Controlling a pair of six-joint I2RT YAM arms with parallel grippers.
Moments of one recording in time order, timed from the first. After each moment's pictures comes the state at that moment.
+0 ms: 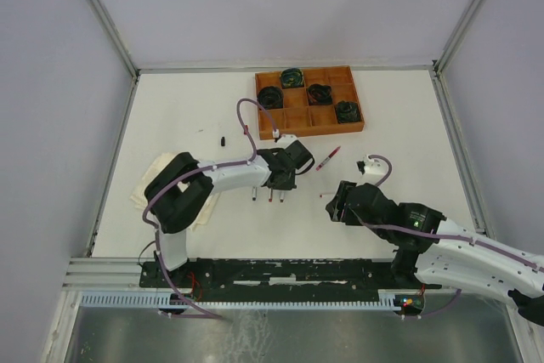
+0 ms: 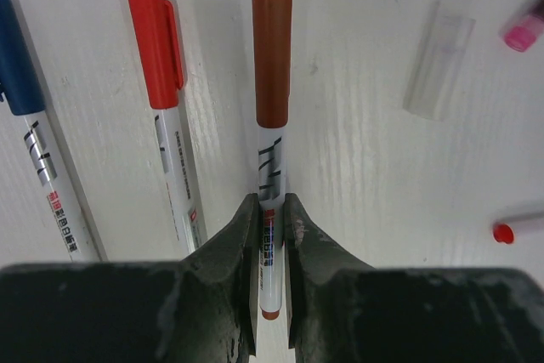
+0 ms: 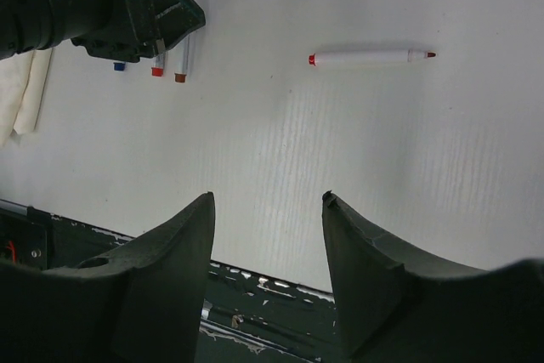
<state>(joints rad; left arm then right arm) -0.92 1.86 1.20 -0.47 -0.35 -0.75 1.06 0.74 0.65 -0.70 0.45 0.97</state>
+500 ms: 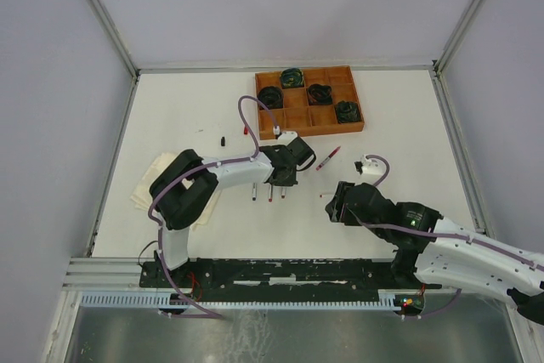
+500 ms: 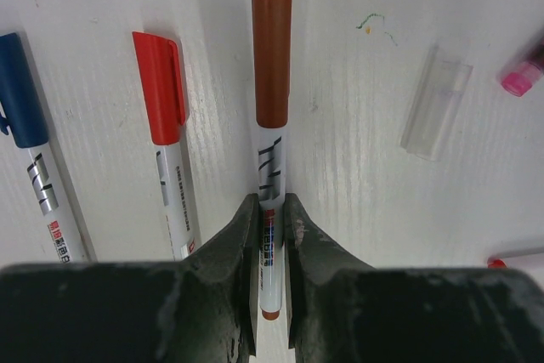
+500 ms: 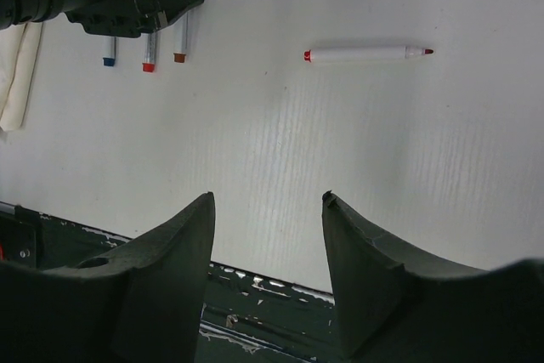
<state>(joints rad) -0.90 1.92 1.25 -0.47 -0.36 -0.75 1.06 0.77 0.65 -0.70 0.44 0.96</state>
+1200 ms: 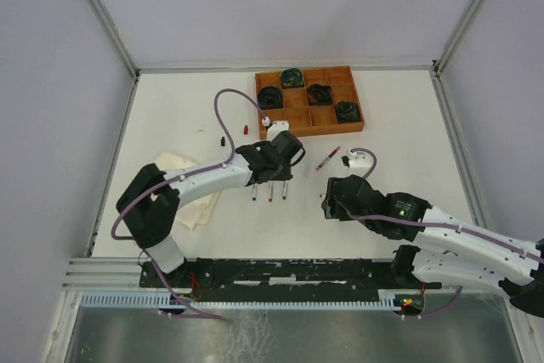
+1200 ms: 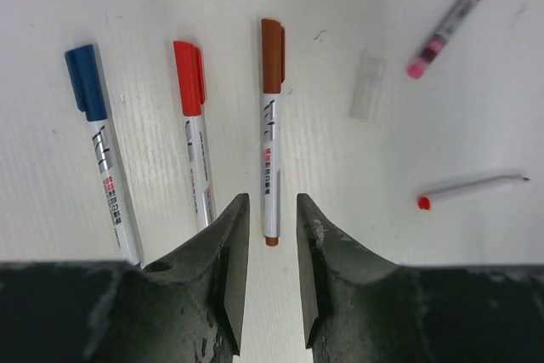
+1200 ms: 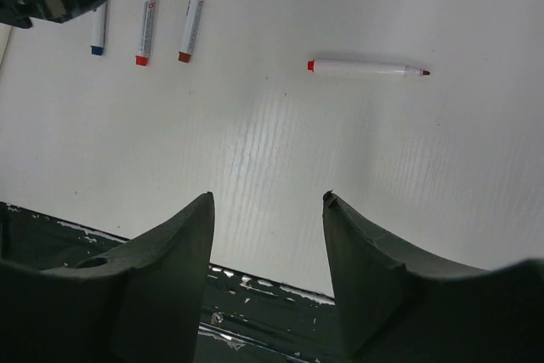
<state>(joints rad) -0.90 1.73 1.18 -0.47 -0.36 -0.75 1.06 0.89 0.73 -0.72 0.44 0.88</state>
